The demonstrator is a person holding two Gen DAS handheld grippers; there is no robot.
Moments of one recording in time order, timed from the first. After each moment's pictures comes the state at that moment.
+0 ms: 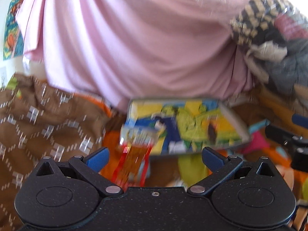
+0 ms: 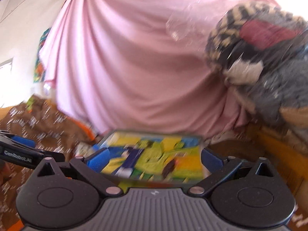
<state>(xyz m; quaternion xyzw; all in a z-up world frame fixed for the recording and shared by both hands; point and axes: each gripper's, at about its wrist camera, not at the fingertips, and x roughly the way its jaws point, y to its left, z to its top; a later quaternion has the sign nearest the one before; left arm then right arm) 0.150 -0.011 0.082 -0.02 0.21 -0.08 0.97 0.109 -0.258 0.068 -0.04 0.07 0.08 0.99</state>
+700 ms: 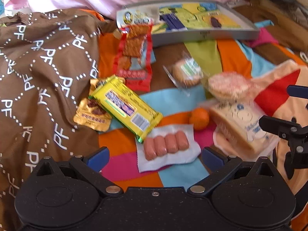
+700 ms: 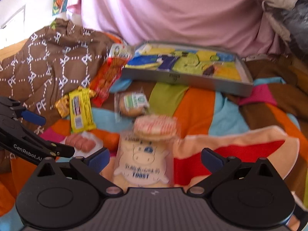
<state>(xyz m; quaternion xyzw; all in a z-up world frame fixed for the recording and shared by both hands) 0.129 0.002 -0.031 0.07 0.41 -0.10 0.90 0.088 -0.215 -0.033 -0.07 0.28 0.12 0.95</state>
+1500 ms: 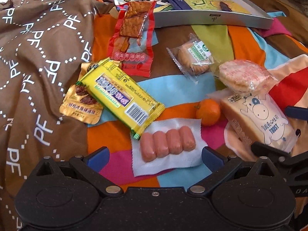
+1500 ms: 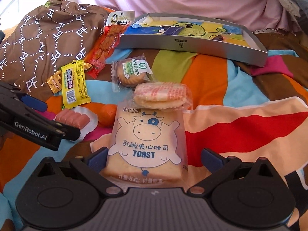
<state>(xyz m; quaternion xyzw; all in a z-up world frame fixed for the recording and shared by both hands) 0.158 -0.003 -0.057 0.05 0.44 -0.09 0.89 0.111 -0.206 -0.074 -0.07 0.33 0.12 0.93</state>
